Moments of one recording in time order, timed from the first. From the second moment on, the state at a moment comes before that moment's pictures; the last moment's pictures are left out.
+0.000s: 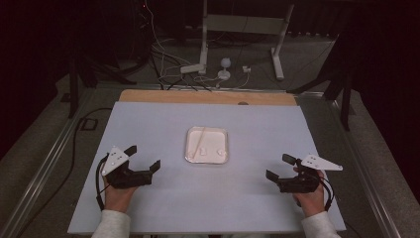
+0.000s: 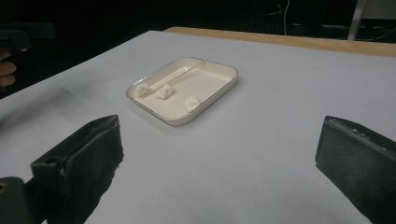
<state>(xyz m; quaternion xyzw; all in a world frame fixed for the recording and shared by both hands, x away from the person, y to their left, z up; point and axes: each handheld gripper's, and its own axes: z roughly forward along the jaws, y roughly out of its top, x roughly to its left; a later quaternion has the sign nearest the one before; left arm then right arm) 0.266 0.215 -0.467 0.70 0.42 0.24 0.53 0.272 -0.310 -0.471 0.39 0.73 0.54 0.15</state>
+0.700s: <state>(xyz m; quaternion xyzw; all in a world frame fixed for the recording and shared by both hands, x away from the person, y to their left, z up) 0.255 0.235 -0.467 0.68 0.44 0.26 0.53 0.268 -0.309 -0.471 0.39 0.73 0.54 0.17</state>
